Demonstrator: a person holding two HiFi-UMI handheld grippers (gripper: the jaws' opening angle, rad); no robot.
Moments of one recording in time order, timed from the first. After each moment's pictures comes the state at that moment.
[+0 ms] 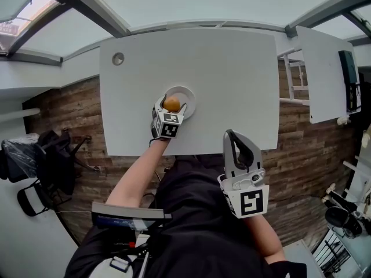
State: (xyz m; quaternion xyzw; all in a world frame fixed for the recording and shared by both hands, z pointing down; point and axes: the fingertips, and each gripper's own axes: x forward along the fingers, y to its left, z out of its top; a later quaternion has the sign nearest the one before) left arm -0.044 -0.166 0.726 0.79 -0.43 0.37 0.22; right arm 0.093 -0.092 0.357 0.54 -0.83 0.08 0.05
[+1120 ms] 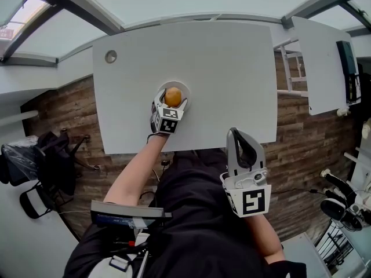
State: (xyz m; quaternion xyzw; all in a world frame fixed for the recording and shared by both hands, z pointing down) left arm -0.018 -0.166 0.727 0.81 -0.40 0.37 0.21; right arm 0.116 -0.079 0.367 0.56 -0.82 0.09 0.07
